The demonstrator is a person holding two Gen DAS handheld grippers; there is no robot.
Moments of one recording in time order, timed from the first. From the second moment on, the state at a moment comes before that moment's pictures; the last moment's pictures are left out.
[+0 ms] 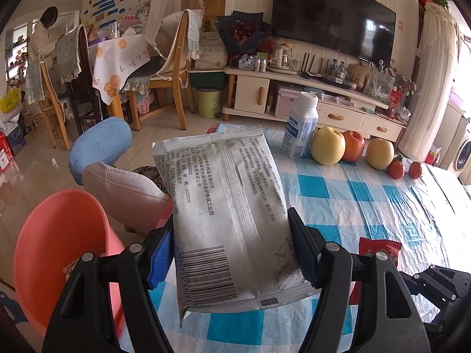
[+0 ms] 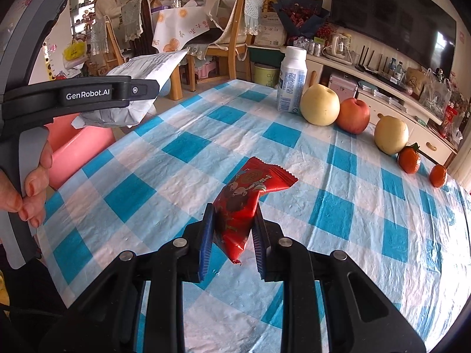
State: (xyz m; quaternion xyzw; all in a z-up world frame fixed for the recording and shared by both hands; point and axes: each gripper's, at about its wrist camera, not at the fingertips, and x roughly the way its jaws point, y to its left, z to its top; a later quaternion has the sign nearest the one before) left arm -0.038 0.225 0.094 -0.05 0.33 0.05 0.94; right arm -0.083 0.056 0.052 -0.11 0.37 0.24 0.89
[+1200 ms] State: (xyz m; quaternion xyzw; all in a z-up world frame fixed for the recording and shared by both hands) left arm -0.113 0.419 0.112 -0.19 0.29 0.24 0.91; right arm -0.118 0.252 0.109 -0.18 0.29 0.41 0.84
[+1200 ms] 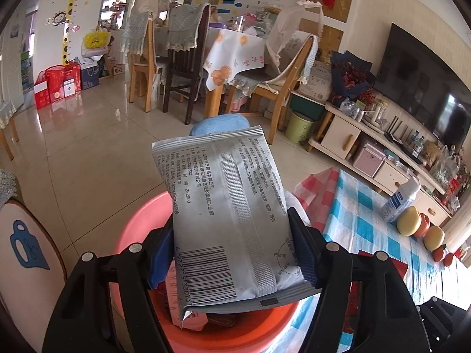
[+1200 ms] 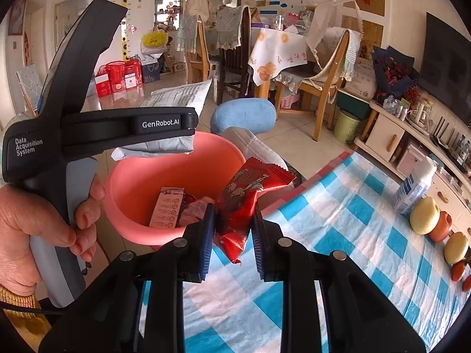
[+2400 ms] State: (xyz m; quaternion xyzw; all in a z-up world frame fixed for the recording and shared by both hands) left arm -0.093 0.401 0.101 -0.10 0.31 0.29 0.90; right arm -0.099 0.215 0.078 -0.11 0.33 0.34 0.87
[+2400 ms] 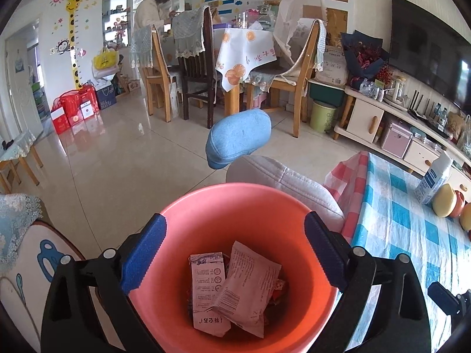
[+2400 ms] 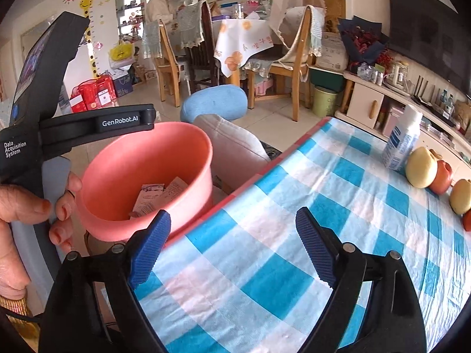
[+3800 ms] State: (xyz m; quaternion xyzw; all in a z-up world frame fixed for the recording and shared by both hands) left arm -0.131 0.150 0.170 0.03 0.22 0.12 0.97; right arm -0.160 -0.030 0.136 -0.06 0.22 0.15 0.96
